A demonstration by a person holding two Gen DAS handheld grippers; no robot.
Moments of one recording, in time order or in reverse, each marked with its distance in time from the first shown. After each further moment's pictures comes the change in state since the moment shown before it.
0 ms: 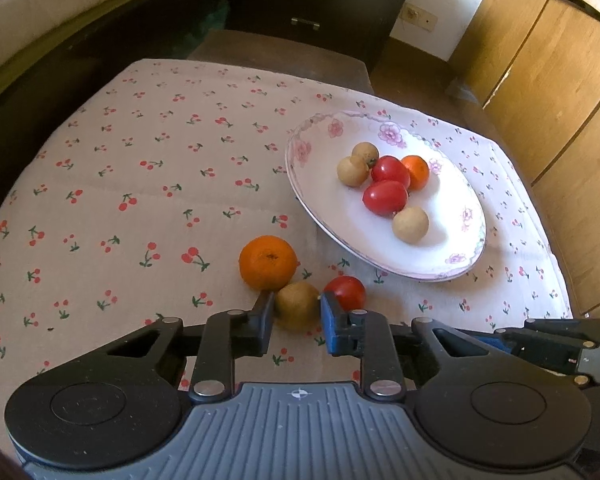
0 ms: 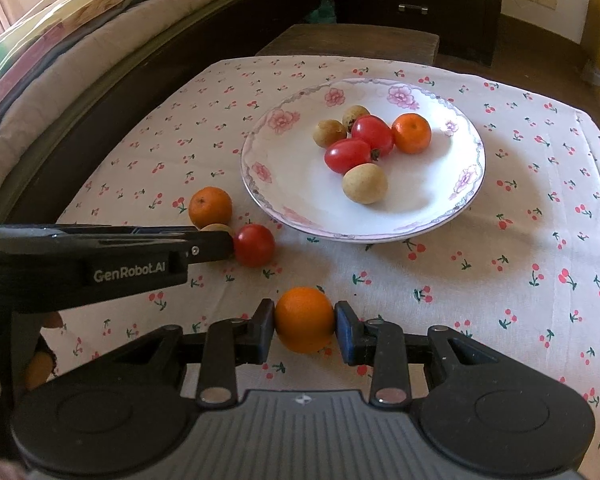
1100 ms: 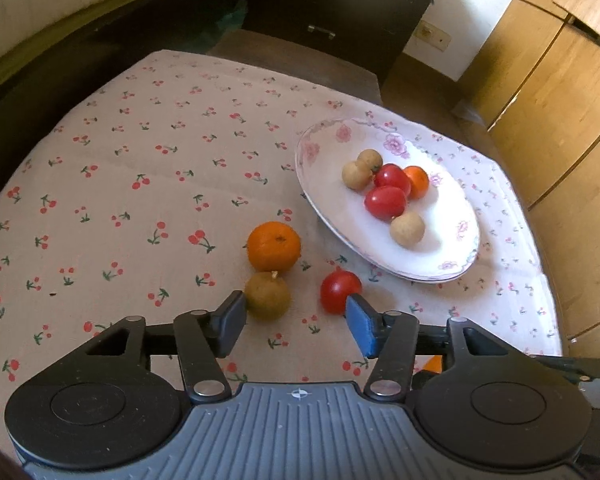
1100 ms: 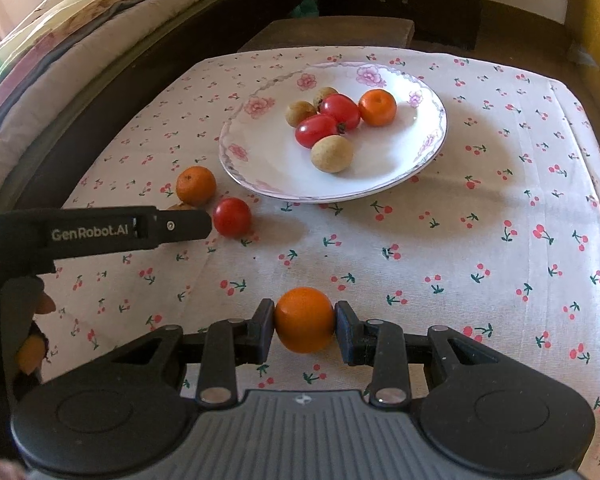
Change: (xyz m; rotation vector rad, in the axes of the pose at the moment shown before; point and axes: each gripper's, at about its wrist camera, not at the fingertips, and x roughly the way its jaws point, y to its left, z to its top) left arm -0.008 0.005 -0.009 -0.093 -0.023 -0.005; right arm -0.014 -0.017 -0.022 0.057 0.007 0.003
